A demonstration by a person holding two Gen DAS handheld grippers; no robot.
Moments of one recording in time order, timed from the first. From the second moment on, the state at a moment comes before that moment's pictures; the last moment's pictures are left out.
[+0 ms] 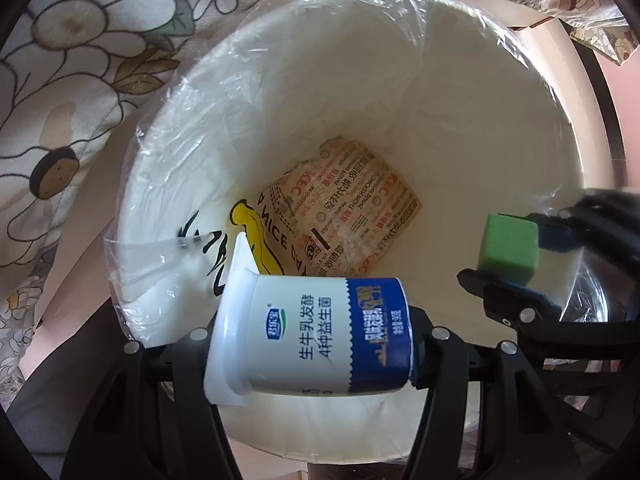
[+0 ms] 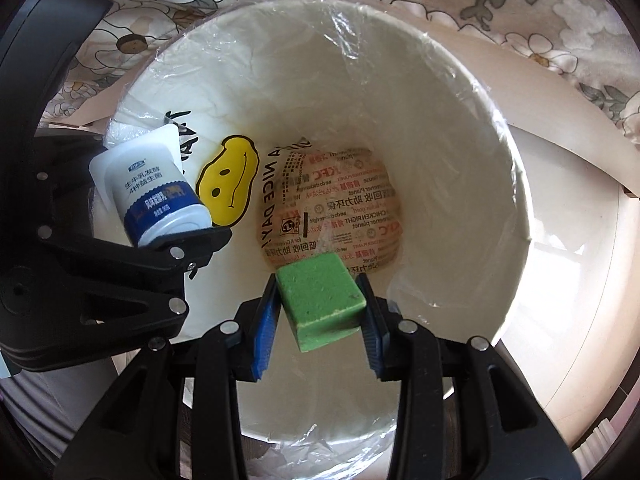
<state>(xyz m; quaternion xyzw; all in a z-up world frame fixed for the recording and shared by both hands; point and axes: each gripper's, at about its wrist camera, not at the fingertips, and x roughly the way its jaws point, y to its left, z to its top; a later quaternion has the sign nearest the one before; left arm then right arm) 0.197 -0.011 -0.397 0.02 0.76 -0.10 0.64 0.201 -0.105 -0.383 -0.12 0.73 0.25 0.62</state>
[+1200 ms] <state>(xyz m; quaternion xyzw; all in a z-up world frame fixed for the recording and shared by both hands) 0.183 -0.015 -0.218 0.04 0.62 -0.11 0.77 0.187 -0.157 -0.218 -0.10 0.63 0.23 0.73</state>
